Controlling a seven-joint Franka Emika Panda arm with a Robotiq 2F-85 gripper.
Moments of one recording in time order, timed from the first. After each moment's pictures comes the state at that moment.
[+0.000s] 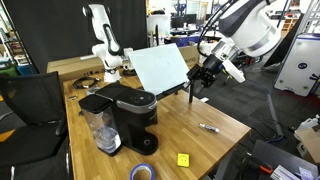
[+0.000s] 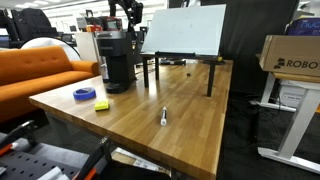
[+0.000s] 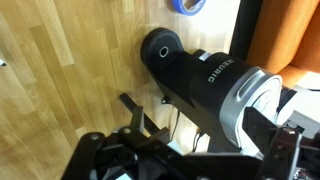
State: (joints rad) arm 0.11 -0.37 -0.39 -2.63 0.74 2.47 -0.51
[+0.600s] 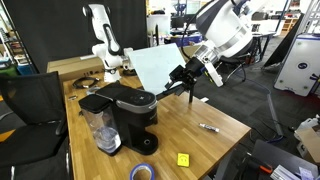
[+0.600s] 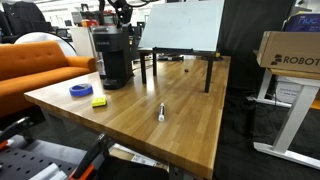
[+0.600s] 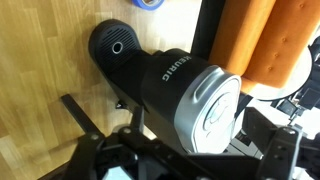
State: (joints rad) arm 0.11 -0.18 -0.30 -2.48 1.04 2.35 -0.76
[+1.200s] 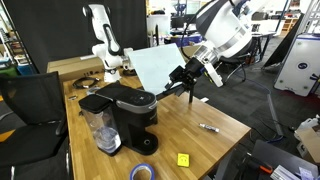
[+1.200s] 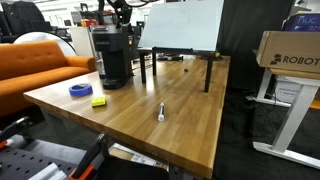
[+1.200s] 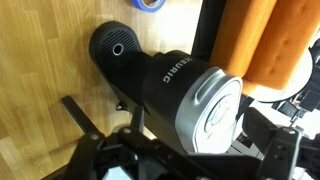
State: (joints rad) arm 0.07 -0.17 -0.26 -2.48 1.04 2.34 -0.76
